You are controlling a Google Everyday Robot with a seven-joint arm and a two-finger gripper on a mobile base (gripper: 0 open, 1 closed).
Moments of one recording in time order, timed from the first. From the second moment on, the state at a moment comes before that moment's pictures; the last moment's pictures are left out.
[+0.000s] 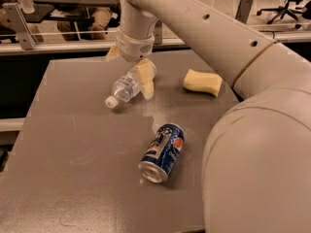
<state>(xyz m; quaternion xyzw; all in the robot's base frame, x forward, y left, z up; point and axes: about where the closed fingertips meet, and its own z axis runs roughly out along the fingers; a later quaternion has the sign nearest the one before) 0.637 0.071 0.866 -0.91 0.40 0.02 0.13</state>
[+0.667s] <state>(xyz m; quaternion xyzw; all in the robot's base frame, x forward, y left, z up) 0.633 0.068 0.851 -0.94 0.34 0.00 0.08</state>
